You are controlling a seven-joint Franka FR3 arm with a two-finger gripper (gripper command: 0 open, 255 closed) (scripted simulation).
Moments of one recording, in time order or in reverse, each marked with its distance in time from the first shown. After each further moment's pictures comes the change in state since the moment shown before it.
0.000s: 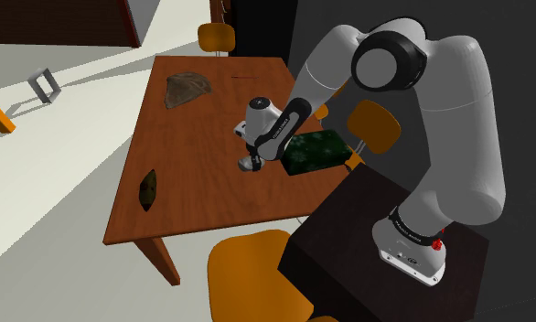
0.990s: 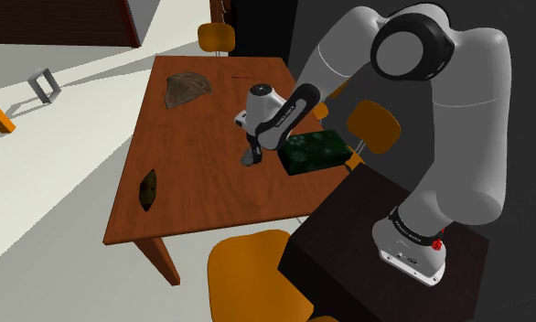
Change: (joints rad) arm -0.010 -0.119 0.012 -0.044 0.008 -0.075 -0.018
